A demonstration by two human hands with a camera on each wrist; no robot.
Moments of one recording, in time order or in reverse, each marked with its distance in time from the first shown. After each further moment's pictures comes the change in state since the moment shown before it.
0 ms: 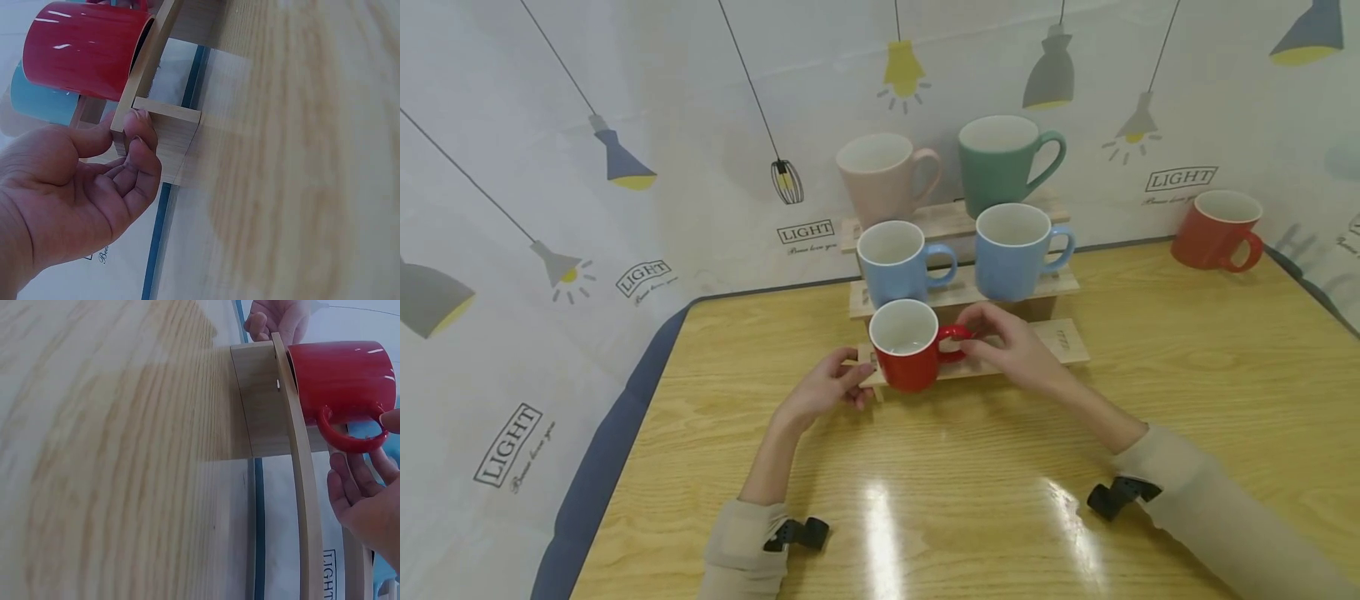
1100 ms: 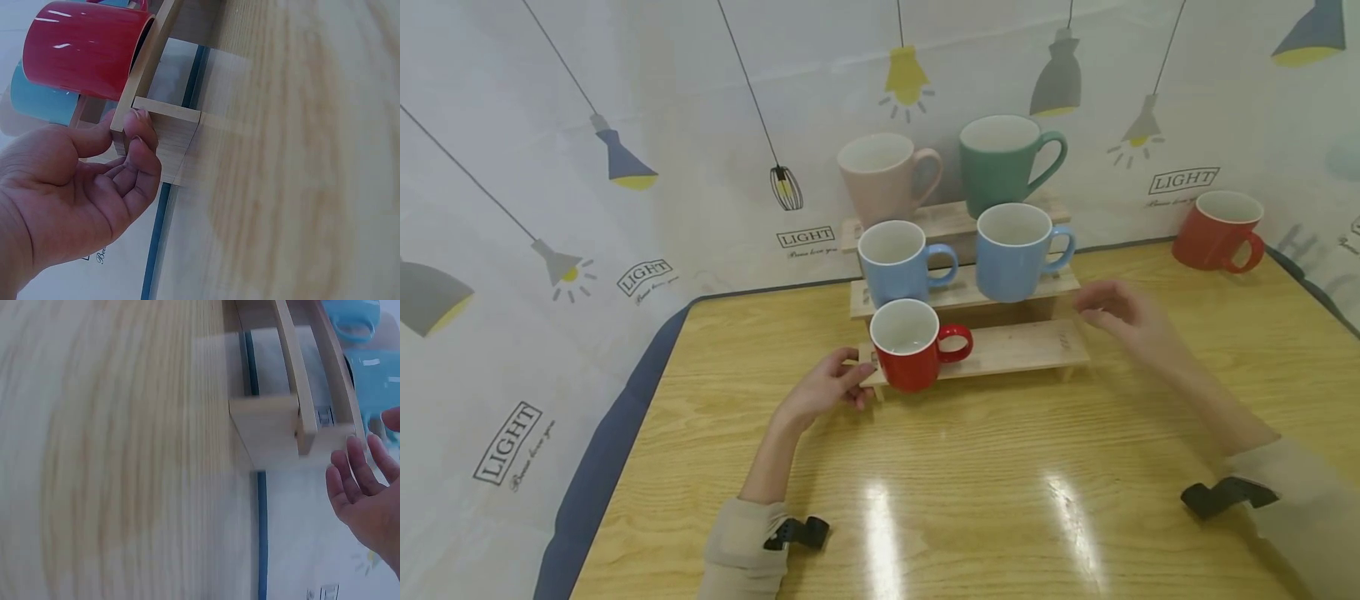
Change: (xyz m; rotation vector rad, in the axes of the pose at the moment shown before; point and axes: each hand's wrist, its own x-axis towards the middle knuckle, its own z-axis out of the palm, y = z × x) left_hand 0.001 0.001 0.001 0.001 -0.003 0.004; right_hand -0.049 0.036 -0.116 -0.133 0.191 0.029
